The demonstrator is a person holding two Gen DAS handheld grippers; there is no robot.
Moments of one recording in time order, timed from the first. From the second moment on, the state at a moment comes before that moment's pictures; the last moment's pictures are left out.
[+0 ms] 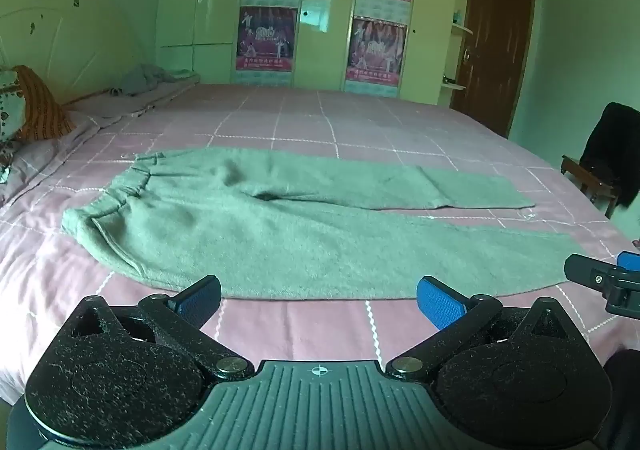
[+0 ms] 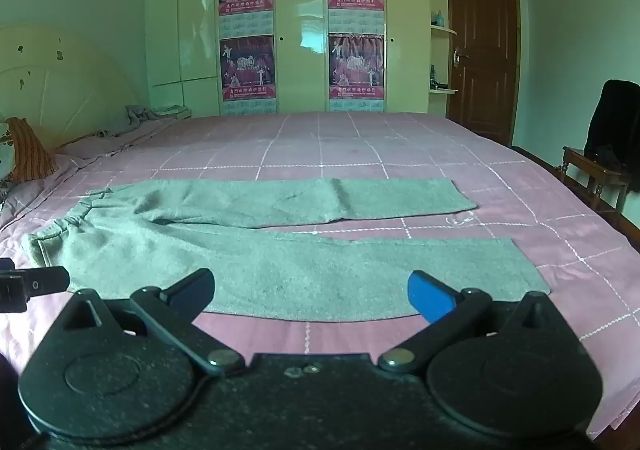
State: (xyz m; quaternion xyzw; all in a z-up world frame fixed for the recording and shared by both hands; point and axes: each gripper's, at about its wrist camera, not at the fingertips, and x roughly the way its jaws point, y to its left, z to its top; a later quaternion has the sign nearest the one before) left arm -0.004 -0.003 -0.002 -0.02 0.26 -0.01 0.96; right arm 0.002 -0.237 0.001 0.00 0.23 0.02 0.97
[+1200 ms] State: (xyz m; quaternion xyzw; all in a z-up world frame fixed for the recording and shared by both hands) left arm 0.002 0.000 -0.006 -0.03 0.27 -0.02 0.96; right arm 0.003 -0.235 -0.002 -0.01 0.24 0.02 0.97
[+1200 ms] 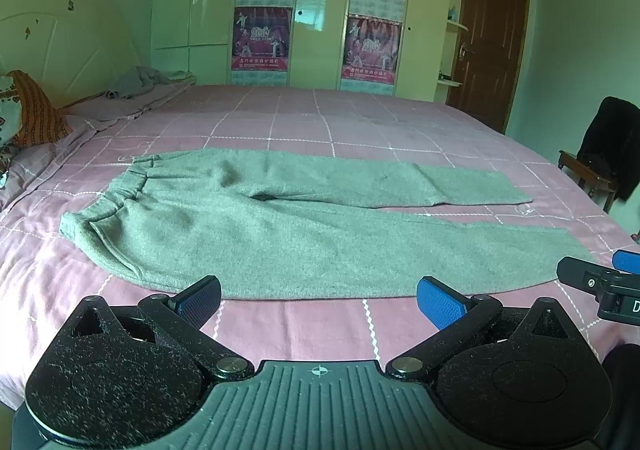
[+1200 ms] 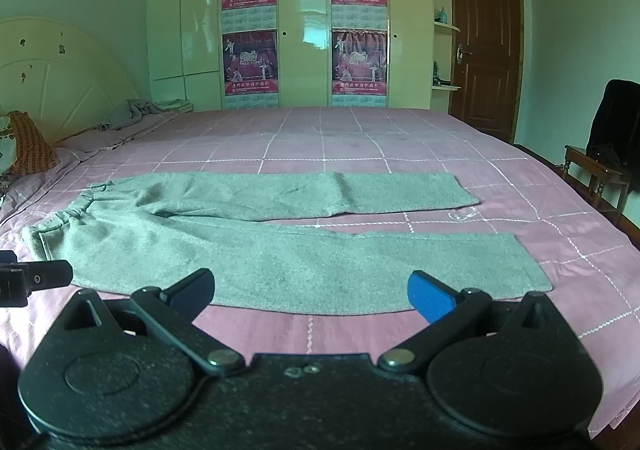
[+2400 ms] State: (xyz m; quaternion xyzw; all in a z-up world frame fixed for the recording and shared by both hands) left arm 0.002 -0.004 -0.002 -0.03 0.27 -0.02 0.96; right arm 0.001 -0.233 0.000 -0.01 0.24 0.02 0.97
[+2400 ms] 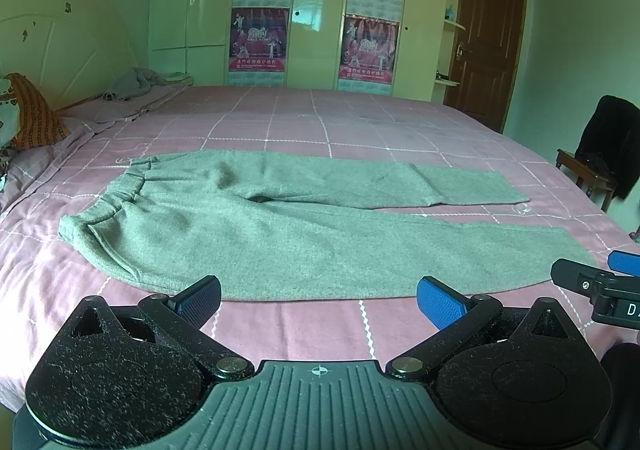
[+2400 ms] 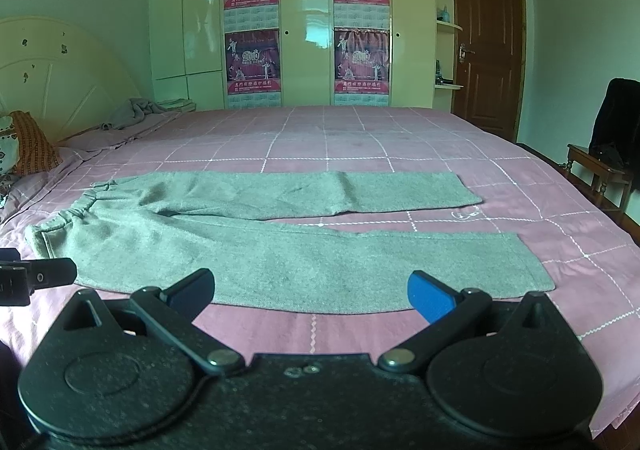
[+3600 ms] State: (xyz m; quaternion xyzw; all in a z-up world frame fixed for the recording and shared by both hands) left arm 0.005 0.000 -0.002 -0.03 0.28 -0.01 0.96; right arm 0.001 -0.234 -0.002 -0.01 0.24 0.03 0.97
